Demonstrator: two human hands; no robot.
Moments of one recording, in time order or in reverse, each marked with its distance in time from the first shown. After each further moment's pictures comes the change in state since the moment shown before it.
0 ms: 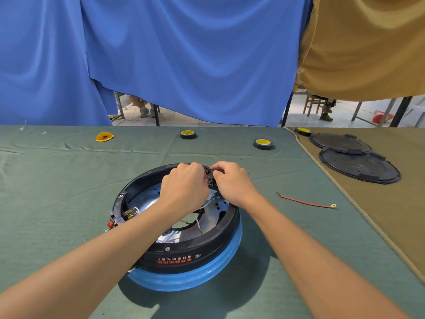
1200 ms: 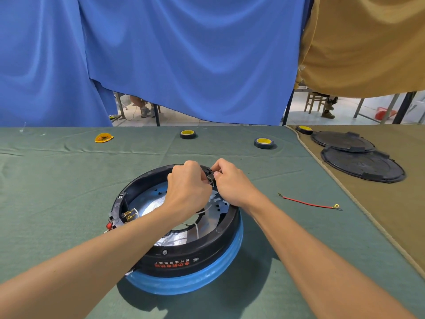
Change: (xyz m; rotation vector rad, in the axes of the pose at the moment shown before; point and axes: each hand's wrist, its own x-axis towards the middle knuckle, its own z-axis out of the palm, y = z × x) left_hand 0.002 0.008 0.002 -0.310 0.039 -0.173; right_hand 0.001 -0.005 -0.004 -0.008 -0.093 0.032
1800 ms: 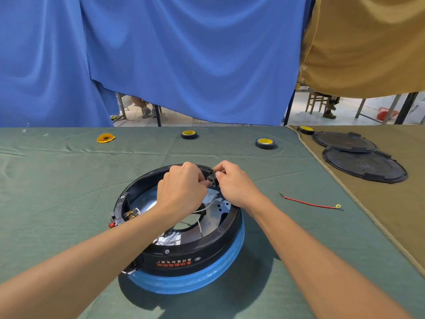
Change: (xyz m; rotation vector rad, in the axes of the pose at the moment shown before) left_hand -0.003 -0.007 -0.007 0.170 0.001 0.051; right_hand -0.002 0.001 0.001 0.042 0.032 0.046
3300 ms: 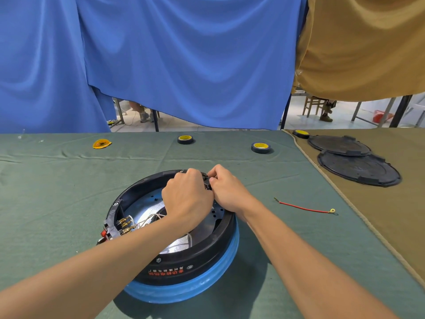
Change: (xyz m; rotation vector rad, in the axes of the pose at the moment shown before) left_hand -0.004 0.023 0.013 0.120 0.101 -0.064; right_hand 0.002 -0.001 0.001 0.007 -0.027 0.008
